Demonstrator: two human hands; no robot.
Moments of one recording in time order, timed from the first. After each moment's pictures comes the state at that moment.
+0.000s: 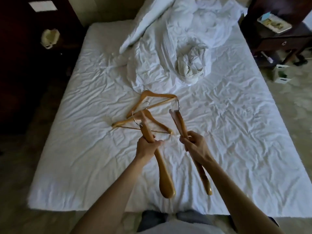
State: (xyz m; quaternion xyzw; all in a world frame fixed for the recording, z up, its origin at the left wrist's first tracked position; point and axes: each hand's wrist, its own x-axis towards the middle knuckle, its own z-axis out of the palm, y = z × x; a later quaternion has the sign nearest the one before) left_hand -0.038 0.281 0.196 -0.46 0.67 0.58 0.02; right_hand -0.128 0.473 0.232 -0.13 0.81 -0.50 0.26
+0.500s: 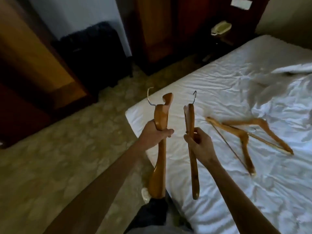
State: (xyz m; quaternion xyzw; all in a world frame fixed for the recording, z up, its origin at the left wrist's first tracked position) left_hand 0.253 0.247 0.320 -0.64 0.54 0.49 -0.24; right_hand 0.069 0.305 0.284 -0.51 0.65 -0.39 0.41
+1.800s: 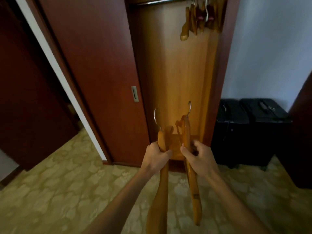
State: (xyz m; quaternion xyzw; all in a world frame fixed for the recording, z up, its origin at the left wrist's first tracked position) left_hand 1.154 -0.120 0.412 -0.76 0.41 0.22 -0.46; right_hand 1.006 -0.206 0.409 -0.75 0.35 -0.30 0.47
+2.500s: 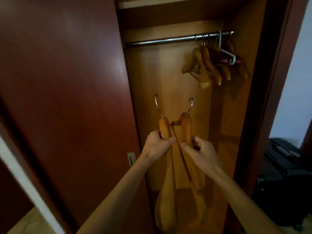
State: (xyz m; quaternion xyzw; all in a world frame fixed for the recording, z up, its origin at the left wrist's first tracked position) left_hand 1.552 -0.455 0.548 -0.67 0.51 0.22 -0.49; right_hand 1.385 -0.508 0.513 -0.75 0.35 -0.38 0.41
